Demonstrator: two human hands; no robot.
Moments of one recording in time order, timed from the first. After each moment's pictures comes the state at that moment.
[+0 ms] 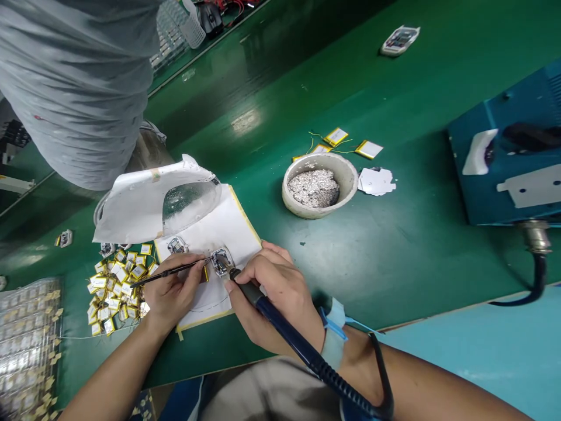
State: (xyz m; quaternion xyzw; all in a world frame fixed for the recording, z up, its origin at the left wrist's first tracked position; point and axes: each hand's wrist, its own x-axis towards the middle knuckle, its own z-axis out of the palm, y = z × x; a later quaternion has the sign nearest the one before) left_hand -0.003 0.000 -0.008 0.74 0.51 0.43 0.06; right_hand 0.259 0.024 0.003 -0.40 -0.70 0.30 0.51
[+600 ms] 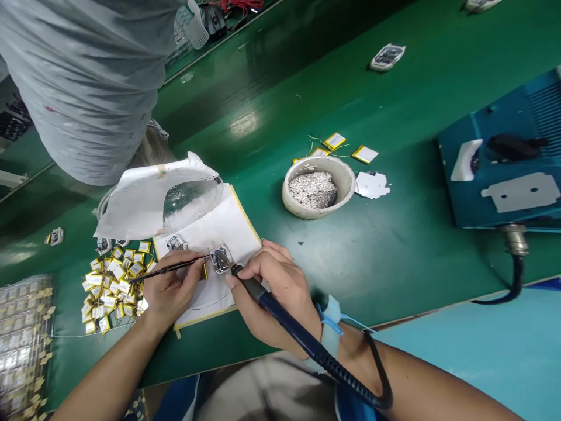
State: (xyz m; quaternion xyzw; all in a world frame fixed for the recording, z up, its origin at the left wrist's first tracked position) left_hand 0.001 0.002 -0.004 0.73 0.51 0.45 0.07; right_hand 0.258 0.022 0.000 -0.42 -0.68 0.30 0.52
